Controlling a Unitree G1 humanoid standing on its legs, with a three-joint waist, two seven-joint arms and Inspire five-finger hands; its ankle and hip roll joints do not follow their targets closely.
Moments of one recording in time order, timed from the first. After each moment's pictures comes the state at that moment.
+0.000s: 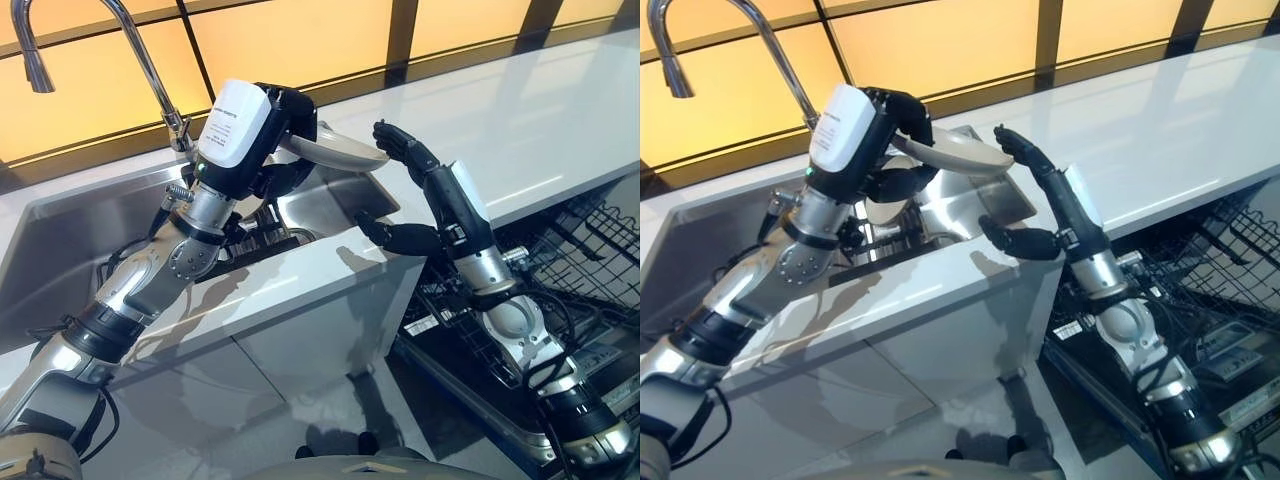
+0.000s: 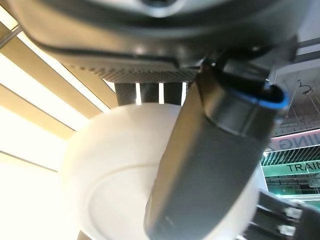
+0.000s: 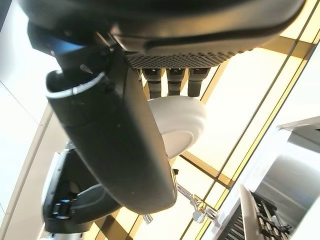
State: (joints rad) left arm -0.58 0.80 -0.42 -0.07 0.43 -0.28 0.46; right arm -0.21 -0.65 0.25 -0.10 0.06 -0.44 -0.14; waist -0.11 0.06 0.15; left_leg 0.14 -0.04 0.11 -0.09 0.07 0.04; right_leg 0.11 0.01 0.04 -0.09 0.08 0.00
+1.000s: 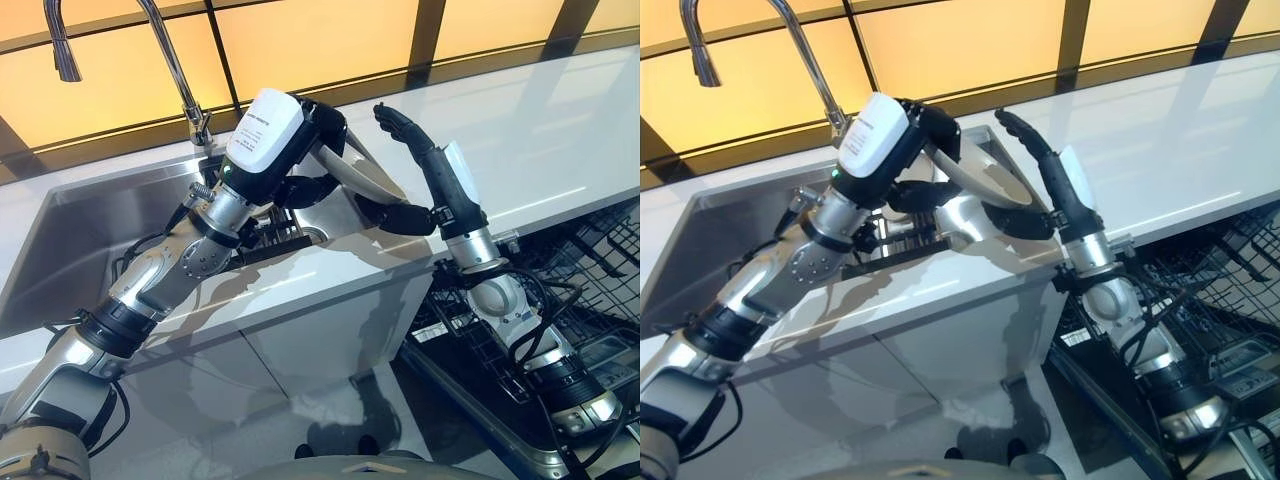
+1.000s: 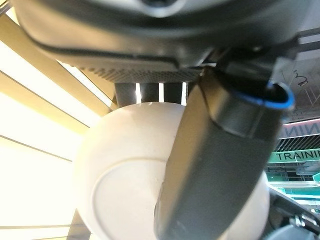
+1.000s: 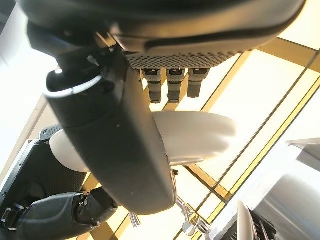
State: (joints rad) left arm -0.60 0.76 -0.44 -0.06 0.43 -0.33 0.36; right arm -0.32 -0.66 0.29 -0.02 -0.08 -0.42 -0.25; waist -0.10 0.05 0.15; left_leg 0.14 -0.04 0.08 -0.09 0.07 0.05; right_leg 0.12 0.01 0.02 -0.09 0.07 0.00
